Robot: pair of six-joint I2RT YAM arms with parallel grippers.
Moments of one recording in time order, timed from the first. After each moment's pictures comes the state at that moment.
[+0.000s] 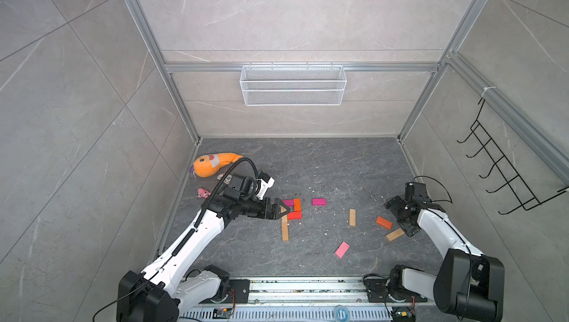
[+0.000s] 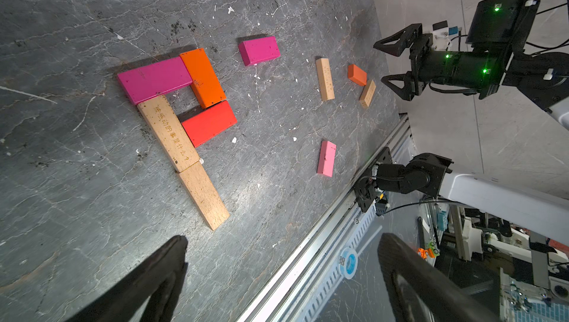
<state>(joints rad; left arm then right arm) -0.44 1.11 0.89 -0.70 0.64 -0.33 -0.26 1.24 0.66 -0.59 0.06 0.78</state>
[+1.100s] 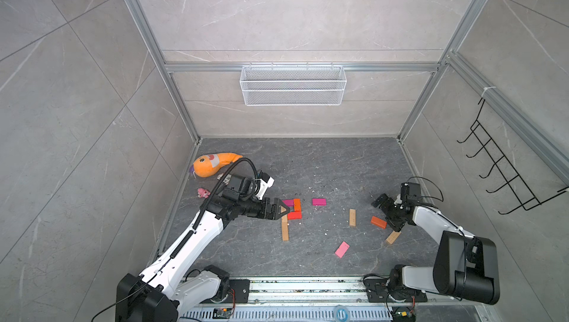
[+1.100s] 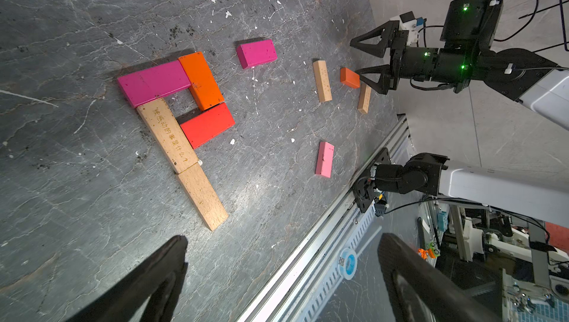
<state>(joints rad) -0.44 1.09 0.89 -0.70 0.64 -0.33 -0.21 1.34 0.62 -0.44 -0.26 0.66</state>
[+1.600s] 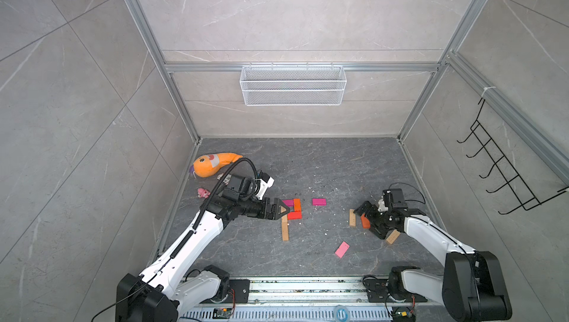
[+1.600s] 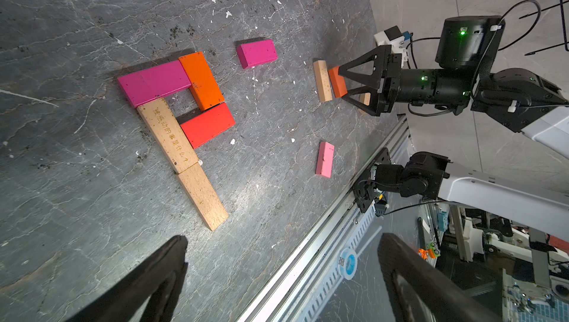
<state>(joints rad) -0.44 1.09 0.89 -0.70 0.63 -0.33 0.05 1.22 0.54 -0.50 -0.33 0.78</state>
